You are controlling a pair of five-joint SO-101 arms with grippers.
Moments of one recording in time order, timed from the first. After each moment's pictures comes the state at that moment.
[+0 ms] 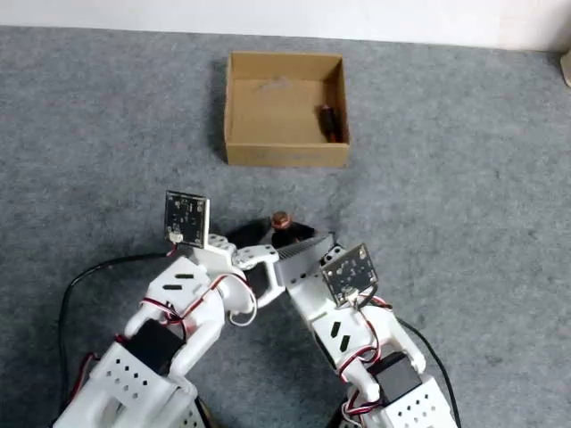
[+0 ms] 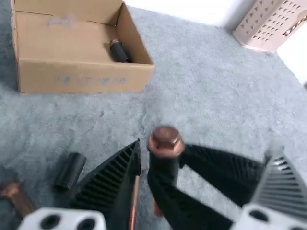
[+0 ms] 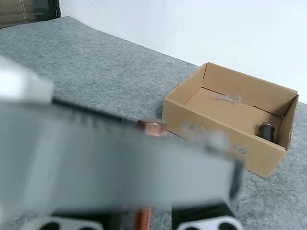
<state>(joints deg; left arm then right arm) 27.9 -76.0 77.5 27.9 32.2 -33.9 -104.5 95.9 26.9 7.4</state>
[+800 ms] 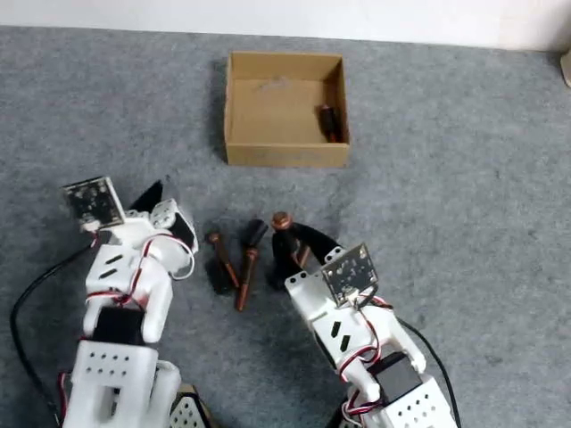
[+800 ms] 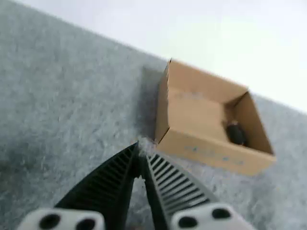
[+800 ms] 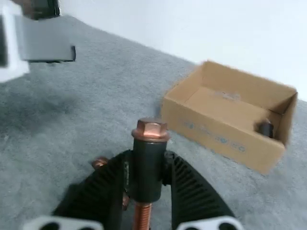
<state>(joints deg) -1.1 -71.1 77.9 22.1 26.2 -32.8 -104.5 95.9 28.4 7.4</state>
